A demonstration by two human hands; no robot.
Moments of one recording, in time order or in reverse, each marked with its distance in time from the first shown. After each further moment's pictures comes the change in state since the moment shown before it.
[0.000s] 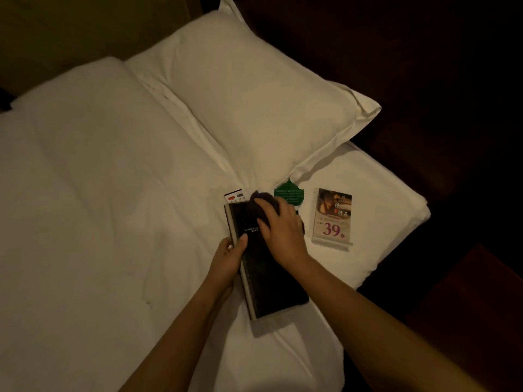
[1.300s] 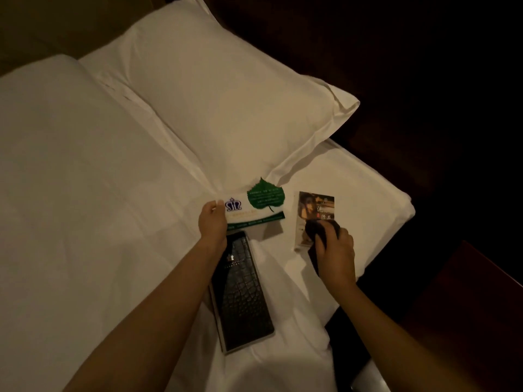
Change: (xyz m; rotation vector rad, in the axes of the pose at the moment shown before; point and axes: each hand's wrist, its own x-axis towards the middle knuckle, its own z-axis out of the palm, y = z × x) left_hand 0.123 0.034 0.055 -0.110 0.220 0.061; right_hand -0.028 0.124 -0.027 -0.023 0.119 0.500
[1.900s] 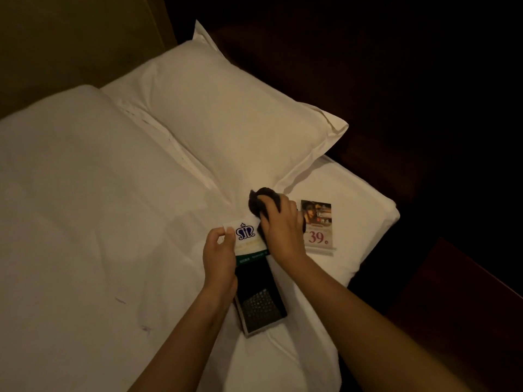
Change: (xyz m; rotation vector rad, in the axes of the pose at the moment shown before) left_hand -0.137 0.043 -0.068 -0.180 -0.083 0.062; right_hand -0.032 -0.152 -0.021 -0.046 0.047 -0.339
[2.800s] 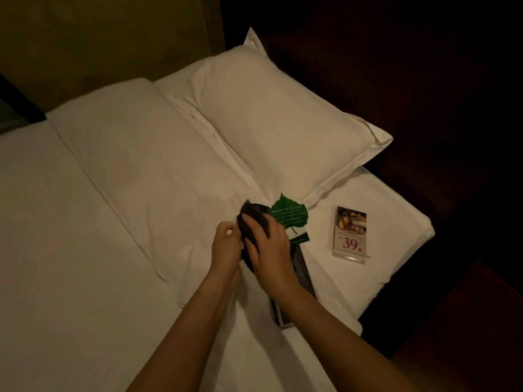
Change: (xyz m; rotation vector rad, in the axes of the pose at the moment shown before) left_hand 0.017 0.033 -0.087 0.108 -0.010 0.001; right_hand -0.066 -0.106 0.035 0.240 -0.094 -0.207
